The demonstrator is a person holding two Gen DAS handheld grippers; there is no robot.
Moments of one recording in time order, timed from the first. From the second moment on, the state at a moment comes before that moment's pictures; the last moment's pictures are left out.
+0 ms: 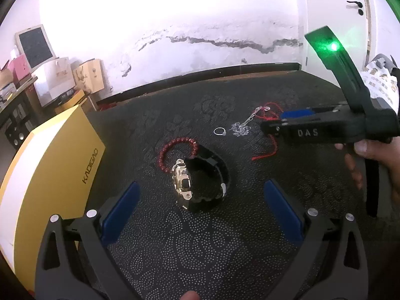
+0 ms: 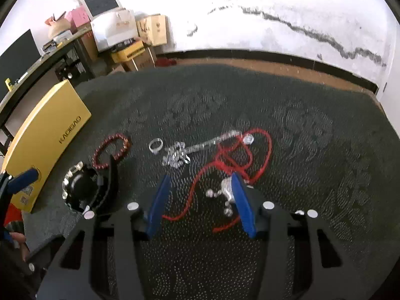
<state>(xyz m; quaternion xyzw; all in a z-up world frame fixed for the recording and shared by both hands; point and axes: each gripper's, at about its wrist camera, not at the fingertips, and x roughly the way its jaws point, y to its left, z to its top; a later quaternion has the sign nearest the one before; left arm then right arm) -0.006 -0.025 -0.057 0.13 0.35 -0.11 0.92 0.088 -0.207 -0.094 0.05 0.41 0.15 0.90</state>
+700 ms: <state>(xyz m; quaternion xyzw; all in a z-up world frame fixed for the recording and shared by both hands) -0.010 -0.031 -0.056 0.14 0.32 -0.10 0.93 0.124 -0.212 -0.121 0.01 0.42 0.11 0.90</state>
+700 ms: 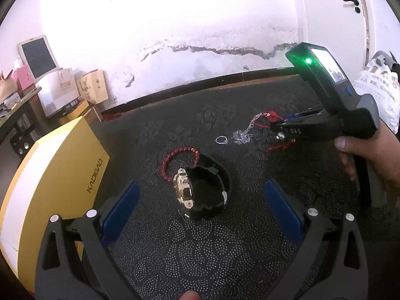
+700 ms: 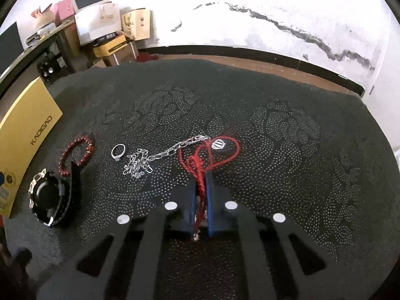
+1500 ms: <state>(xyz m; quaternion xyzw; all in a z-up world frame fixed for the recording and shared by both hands) 0.050 -0.028 -0.098 0.05 0.41 -0.07 0.91 0.045 -0.224 -0.063 0.10 0.32 0.15 0.93</state>
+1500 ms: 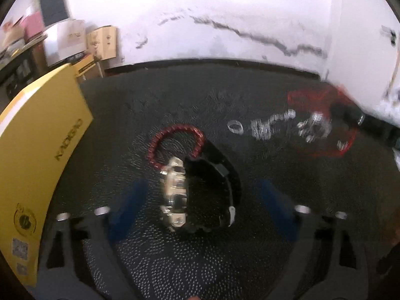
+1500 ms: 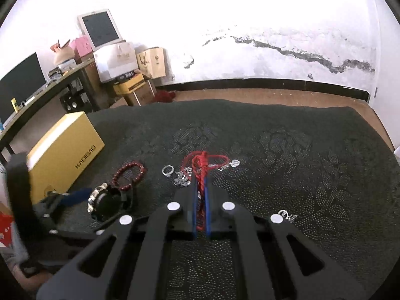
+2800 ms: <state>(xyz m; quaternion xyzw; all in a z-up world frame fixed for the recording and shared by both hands) 0.029 0.160 0.062 -0.01 0.30 0.08 0.95 0.040 -0.208 -0.041 0.09 0.31 0.19 0.93</state>
